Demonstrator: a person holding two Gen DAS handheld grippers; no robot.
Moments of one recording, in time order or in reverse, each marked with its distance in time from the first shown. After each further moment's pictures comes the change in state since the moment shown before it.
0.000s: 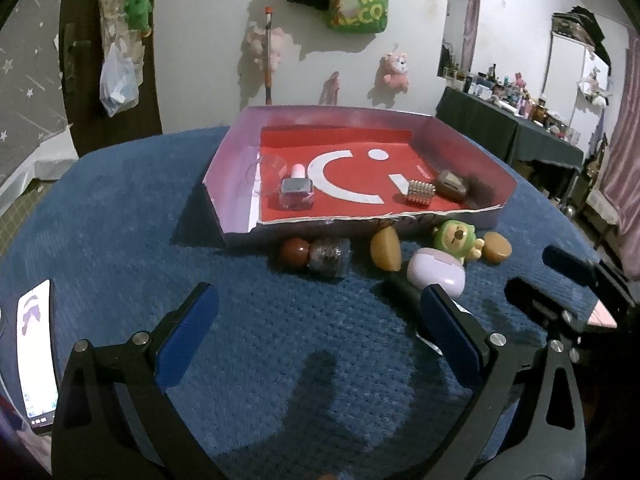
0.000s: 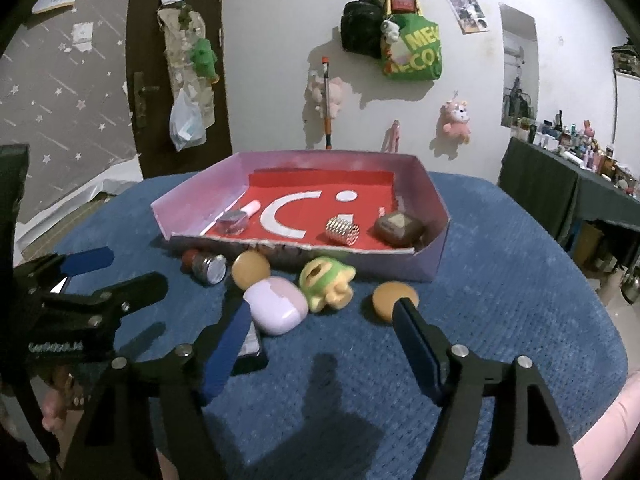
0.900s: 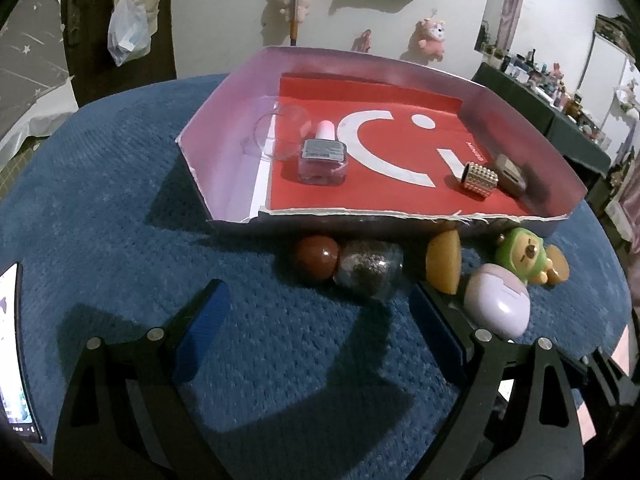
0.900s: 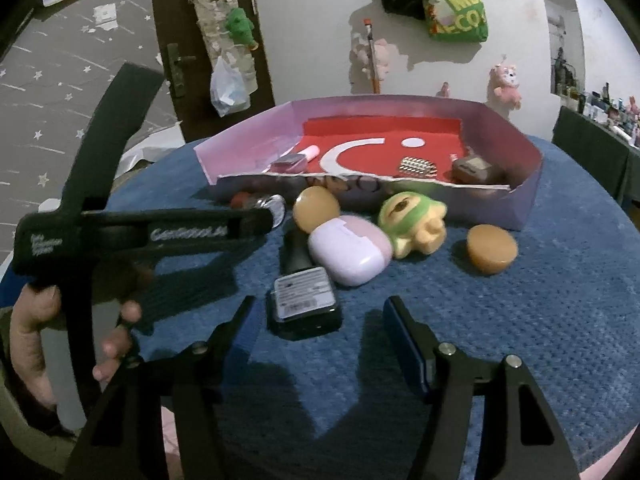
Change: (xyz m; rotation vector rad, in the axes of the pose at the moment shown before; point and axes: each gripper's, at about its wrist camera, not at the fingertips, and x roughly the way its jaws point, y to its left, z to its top) left arm 0.067 0.015 0.014 -0.094 0.168 0.051; right arm 0.037 0.027 -0.026 -0.005 0.123 0.193
